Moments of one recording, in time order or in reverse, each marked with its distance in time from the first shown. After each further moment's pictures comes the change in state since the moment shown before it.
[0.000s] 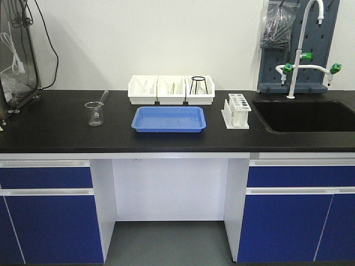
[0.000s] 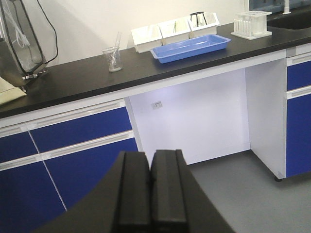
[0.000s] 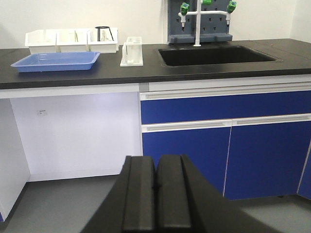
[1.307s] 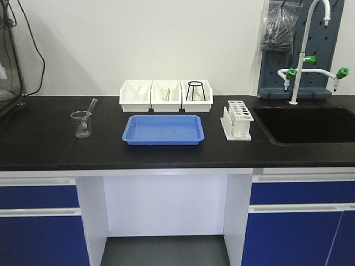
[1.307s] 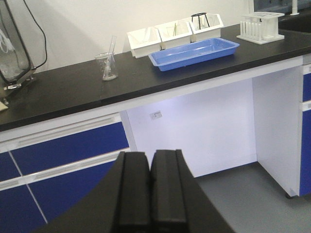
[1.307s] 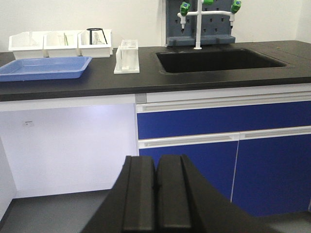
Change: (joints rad) left arm 0.000 0.000 0.000 0.000 0.000 0.000; right arm 0.000 0.000 0.000 0.000 0.000 0.001
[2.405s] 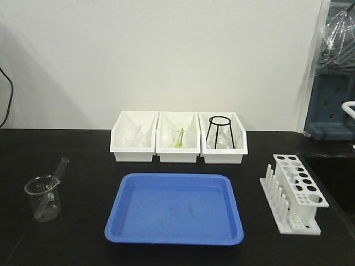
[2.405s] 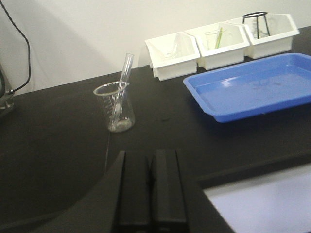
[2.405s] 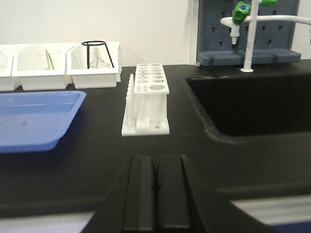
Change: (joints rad) left arm 0.000 0.000 0.000 0.000 0.000 0.000; right arm 0.000 0.000 0.000 0.000 0.000 0.000
